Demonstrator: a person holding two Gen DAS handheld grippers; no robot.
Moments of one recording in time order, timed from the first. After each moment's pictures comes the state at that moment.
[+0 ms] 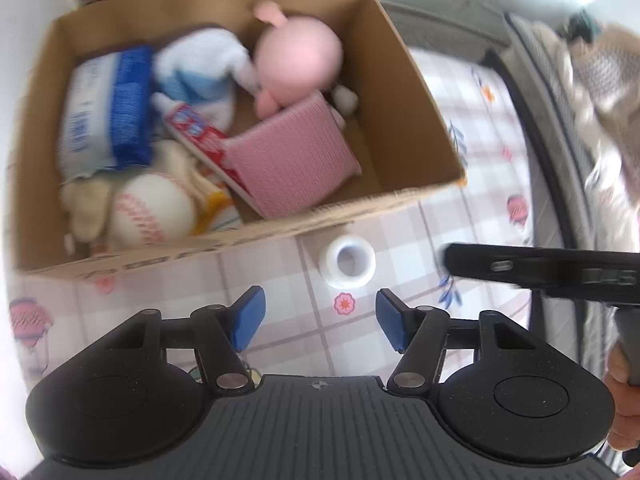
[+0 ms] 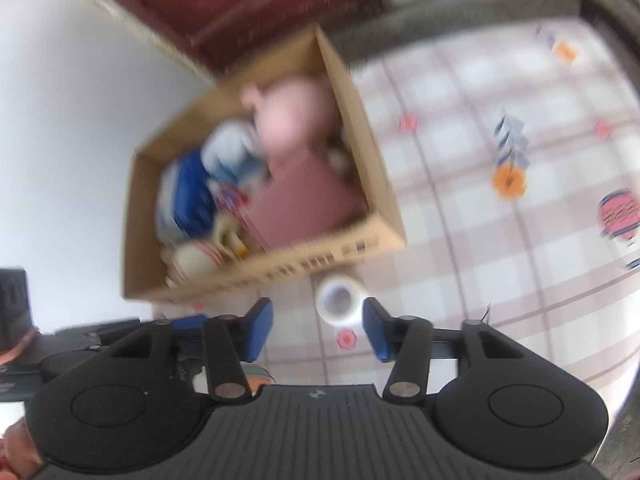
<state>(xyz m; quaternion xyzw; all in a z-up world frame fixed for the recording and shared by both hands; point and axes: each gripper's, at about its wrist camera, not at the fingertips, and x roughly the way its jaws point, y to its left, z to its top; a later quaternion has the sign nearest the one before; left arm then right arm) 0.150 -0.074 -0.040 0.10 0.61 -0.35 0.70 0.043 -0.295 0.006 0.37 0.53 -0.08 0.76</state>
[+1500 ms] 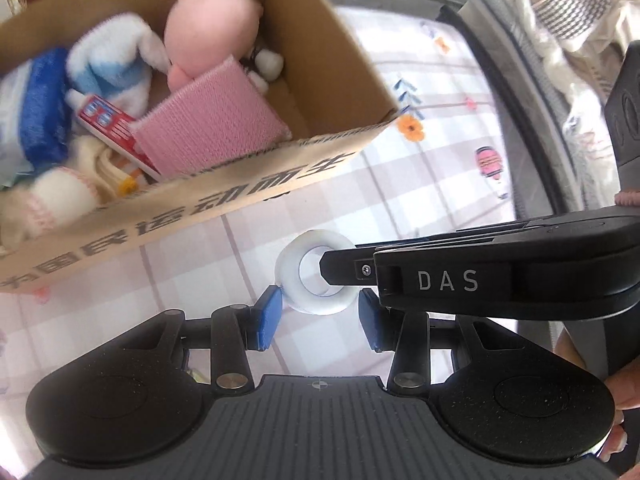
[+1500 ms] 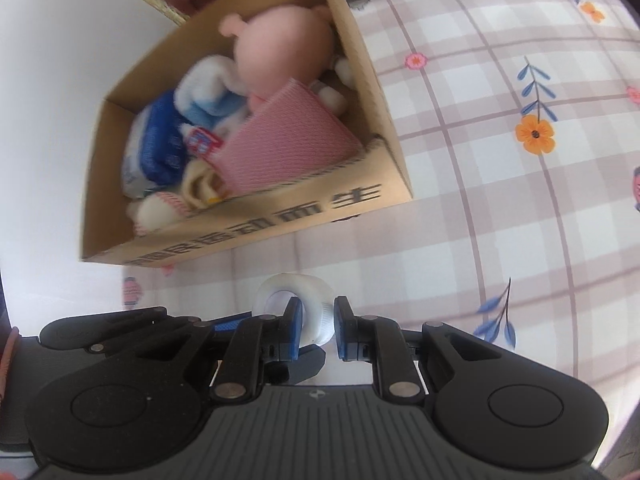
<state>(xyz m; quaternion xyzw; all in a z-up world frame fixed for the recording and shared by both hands) 0.109 -0.109 -0.064 0.14 0.60 -0.40 0.67 0.043 -0.271 -0.020 0.36 0.56 -0.07 0.74</state>
